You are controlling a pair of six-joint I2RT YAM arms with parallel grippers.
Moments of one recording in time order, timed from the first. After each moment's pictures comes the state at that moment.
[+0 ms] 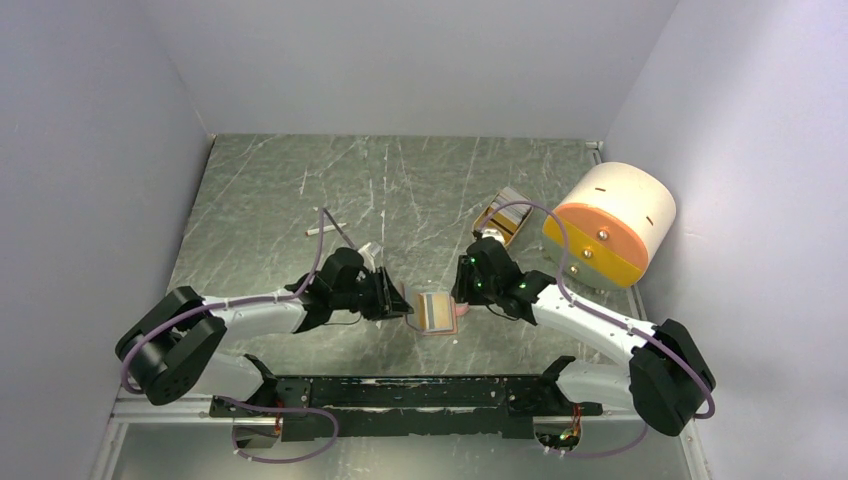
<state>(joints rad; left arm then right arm) -0.77 1.36 0.45 0.28 0.36 -1.04 0.71 1.17 0.61 -0.26 0.08 0.62</state>
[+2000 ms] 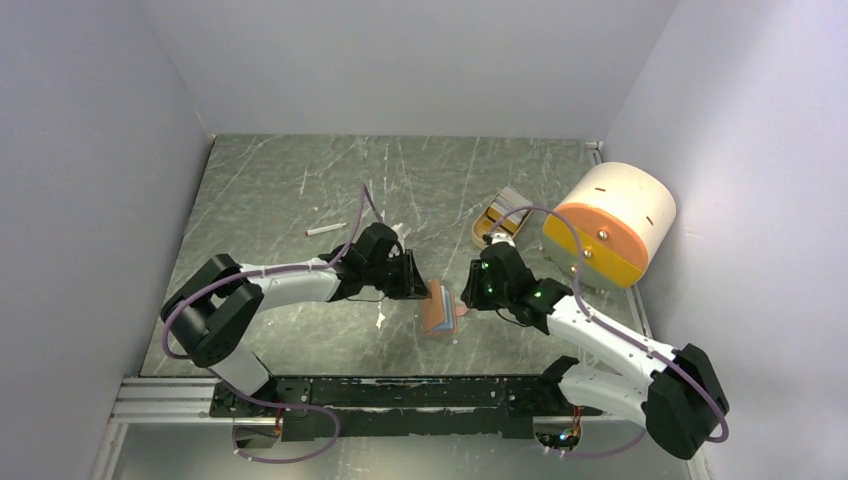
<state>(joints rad) -0.81 1.60 0.78 0.09 0.32 -0.90 0.68 1.05 0.57 -0.36 0.09 0.59</state>
